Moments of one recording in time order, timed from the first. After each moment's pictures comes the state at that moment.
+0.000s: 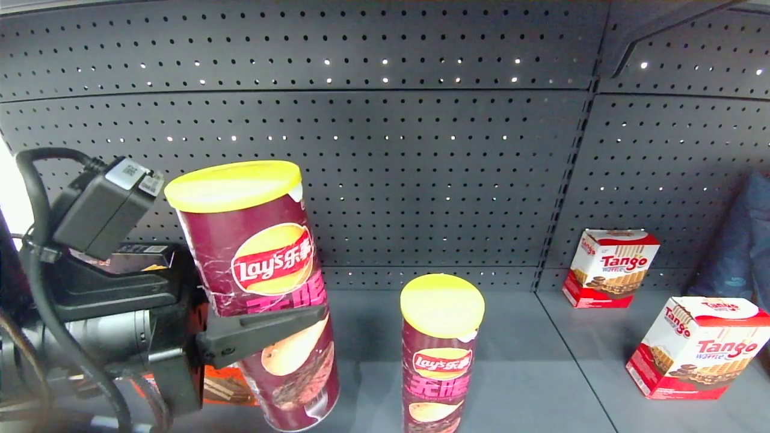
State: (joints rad) left arm -0.45 1.26 -0.65 -0.45 -0.63 0.04; right arm 0.42 0.42 -0.44 0.06 -0.20 -0.10
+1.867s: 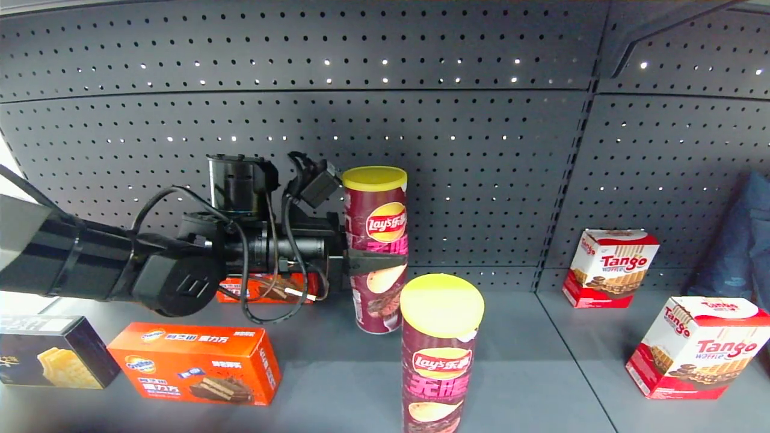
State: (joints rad) left arm -0.37 1.92 -1.09 -0.56 -0.95 0.17; right arm 0.18 0.09 -0.36 0.28 -0.30 -0.02
